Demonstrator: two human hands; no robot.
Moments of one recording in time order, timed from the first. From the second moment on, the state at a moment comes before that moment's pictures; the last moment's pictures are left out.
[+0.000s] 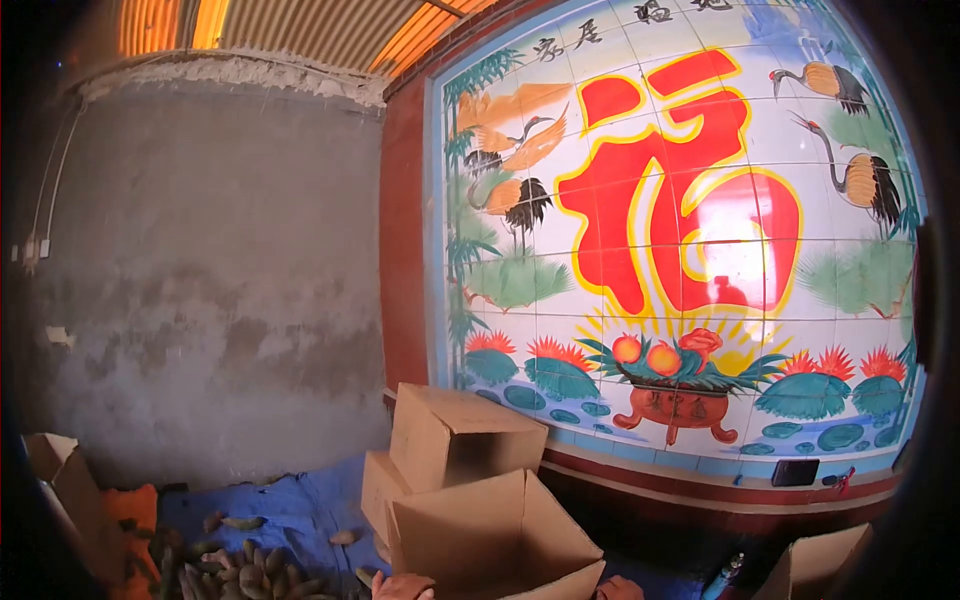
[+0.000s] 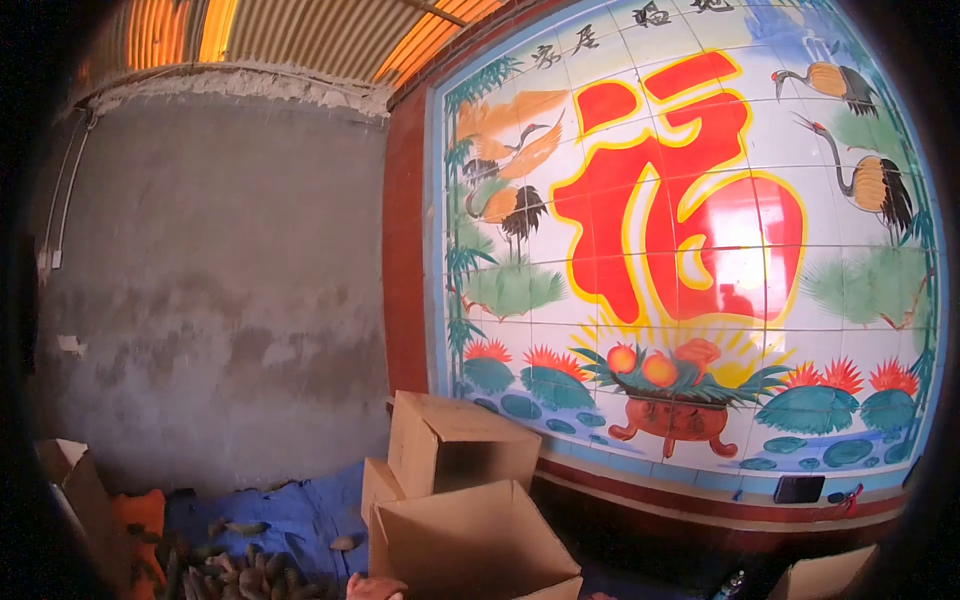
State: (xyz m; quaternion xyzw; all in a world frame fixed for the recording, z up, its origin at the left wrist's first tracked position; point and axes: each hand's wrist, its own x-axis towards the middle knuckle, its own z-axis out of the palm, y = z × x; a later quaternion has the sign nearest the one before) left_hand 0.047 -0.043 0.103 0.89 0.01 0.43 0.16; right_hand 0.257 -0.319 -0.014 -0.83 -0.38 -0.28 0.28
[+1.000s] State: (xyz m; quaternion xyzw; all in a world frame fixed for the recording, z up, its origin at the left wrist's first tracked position) left_hand -0.298 -0.082 -0.266 0.55 0.75 -0.24 0.26; right_hand 0.288 -0.305 -0.027 -0.86 -0.44 -0.21 0.17
